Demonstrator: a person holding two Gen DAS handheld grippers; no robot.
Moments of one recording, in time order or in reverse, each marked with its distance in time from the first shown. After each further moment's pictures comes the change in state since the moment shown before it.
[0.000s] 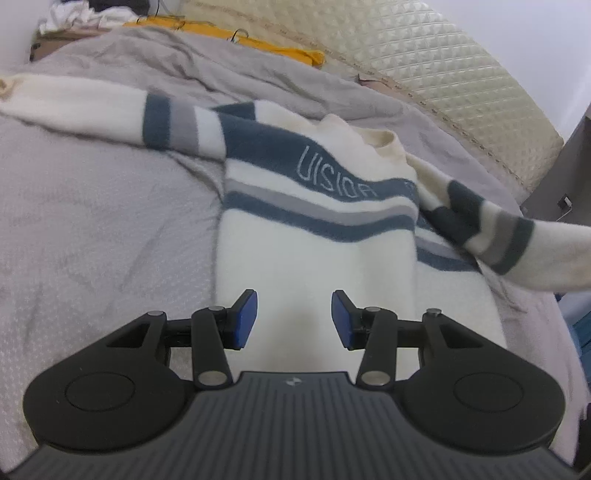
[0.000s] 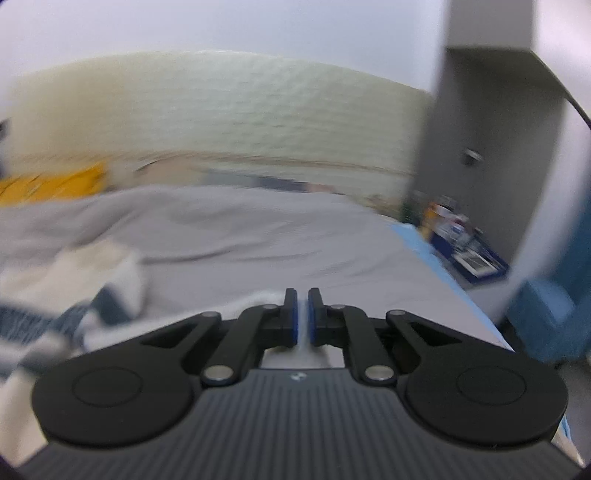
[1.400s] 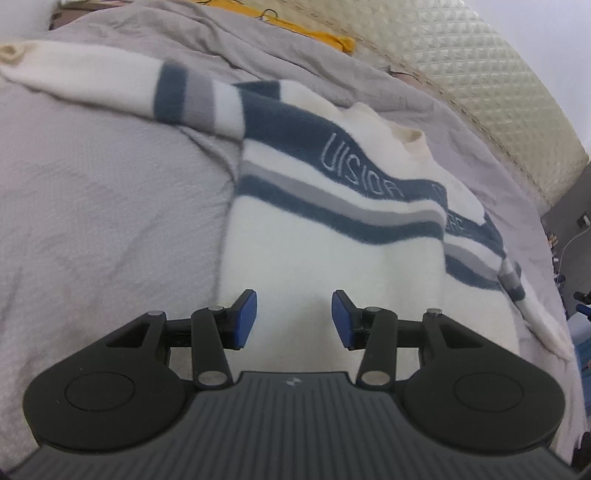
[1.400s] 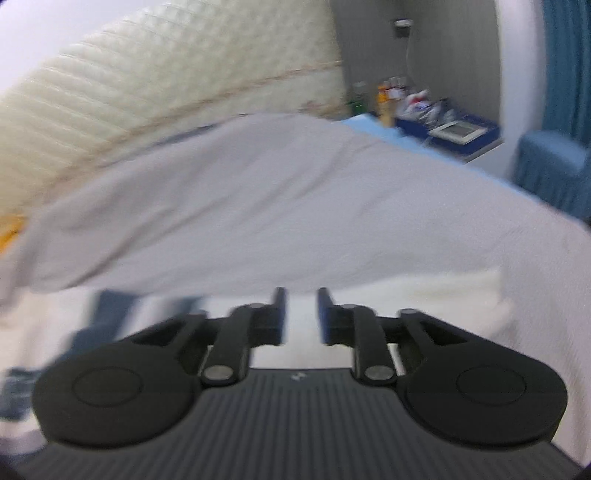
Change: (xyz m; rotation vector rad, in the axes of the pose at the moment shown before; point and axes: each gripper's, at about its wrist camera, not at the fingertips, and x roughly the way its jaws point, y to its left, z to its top) left arm 0.032 0.012 0.007 -0.106 0.058 0.039; right arm 0.123 -0.028 -0.099 0.365 0.139 0.107
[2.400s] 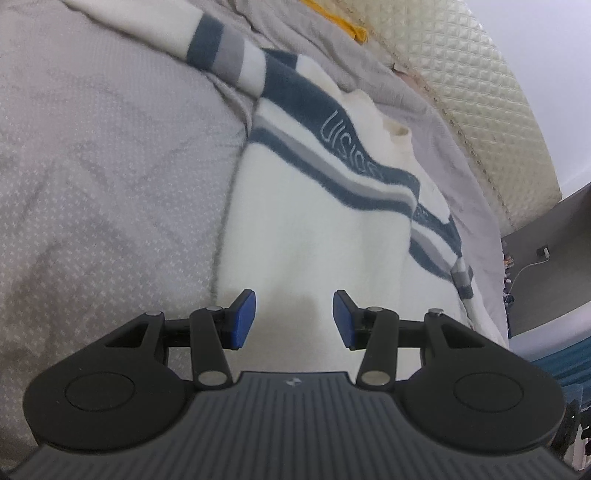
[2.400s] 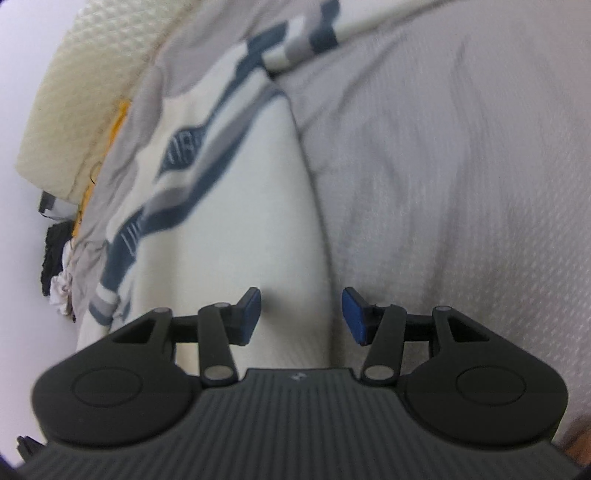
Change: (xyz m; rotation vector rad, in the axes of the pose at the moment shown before) left arm -0.042 0.030 -0.028 -0.186 0.089 -0.139; right arm -0.129 0.093 -0.223 0.327 0.502 0.291
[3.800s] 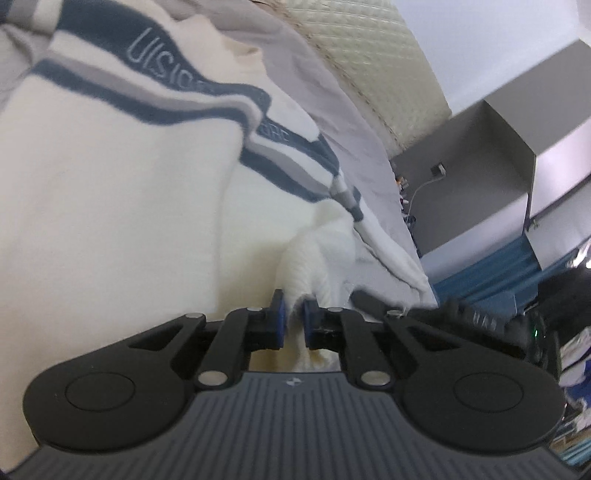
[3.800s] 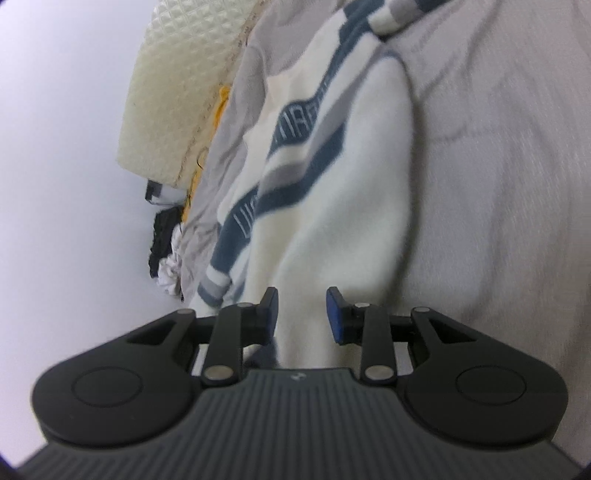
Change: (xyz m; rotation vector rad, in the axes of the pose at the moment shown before) left arm 0.079 -0.077 -0.037 0.202 0.167 -0.384; right arm 0.022 0.020 -0.003 -0.004 0.092 0.363
